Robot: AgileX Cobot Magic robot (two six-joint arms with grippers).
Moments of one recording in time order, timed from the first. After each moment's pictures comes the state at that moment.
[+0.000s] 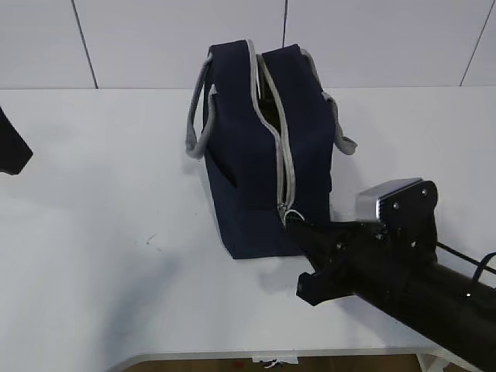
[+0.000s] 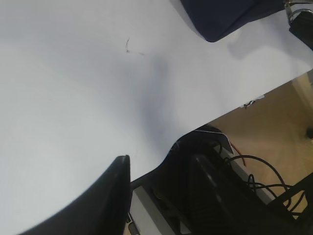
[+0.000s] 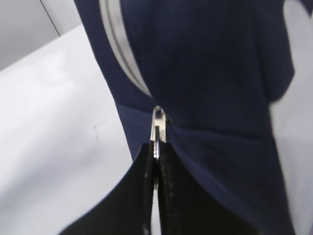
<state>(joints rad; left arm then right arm) -0.33 1.29 -1.23 -0.28 1.24 0.09 0.54 1.78 -0.36 -0.09 -1.10 0.25</state>
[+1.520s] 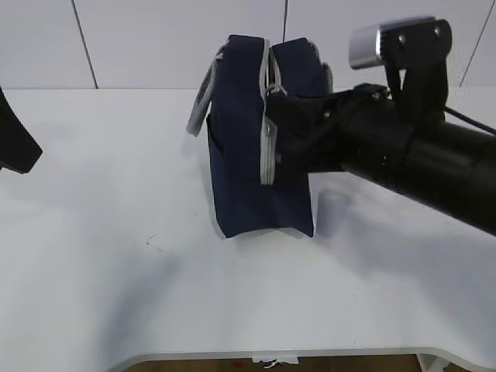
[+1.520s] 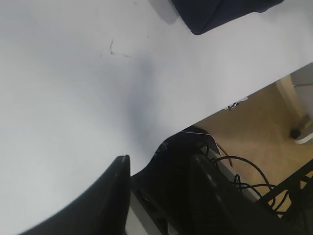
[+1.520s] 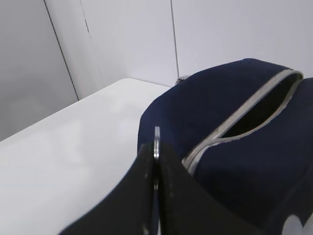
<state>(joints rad) -0.33 1.28 -1.23 -0.33 1.24 0.09 0.54 1.44 -0.67 -0.18 -0.57 0.25</state>
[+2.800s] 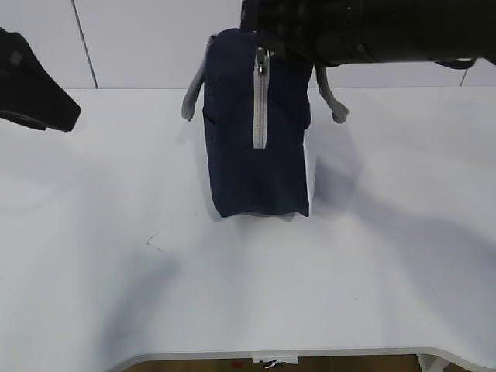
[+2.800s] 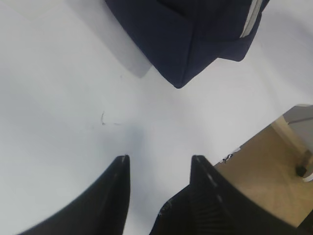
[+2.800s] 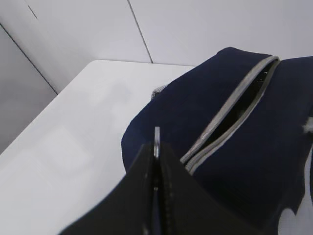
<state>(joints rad) -0.33 1.28 -1.18 -0.44 1.01 0.26 0.54 1.50 -1.16 0.05 0.11 0.25</state>
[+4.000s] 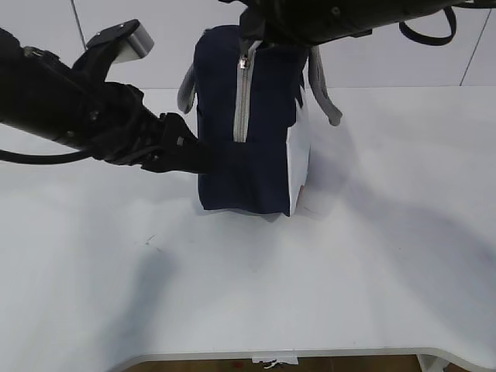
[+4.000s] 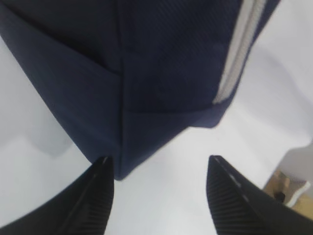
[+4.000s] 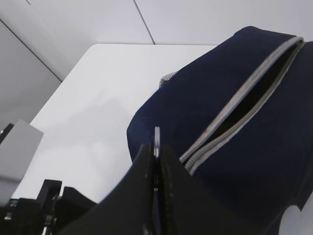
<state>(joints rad) -0.46 1.61 -1.05 -0.99 0.57 0.81 0.54 1.57 -1.33 0.12 0.31 0.25</state>
